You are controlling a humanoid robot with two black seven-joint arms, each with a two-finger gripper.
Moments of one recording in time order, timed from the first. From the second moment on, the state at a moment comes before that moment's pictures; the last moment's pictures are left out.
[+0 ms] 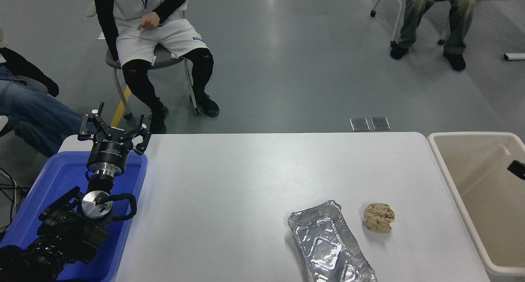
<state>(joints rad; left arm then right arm) -0.65 0.17 -0.93 -0.29 -0.23 -0.69 -0.38 0.87 -0.74 -0.65 0.49 -0.47 -0.11 0.24</state>
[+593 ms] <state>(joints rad) -0.65 0.17 -0.93 -0.29 -0.23 -0.69 -0.38 1.33 -0.75 -1.12 0.88 -0.47 0.03 0.24</state>
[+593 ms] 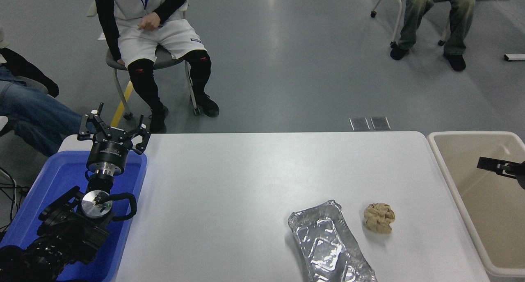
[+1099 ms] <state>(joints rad) -0.65 0.17 -0.93 -0.29 -0.23 -0.69 -0.38 1.74 -0.56 -1.36 1.03 -0.48 0.49 0.24</state>
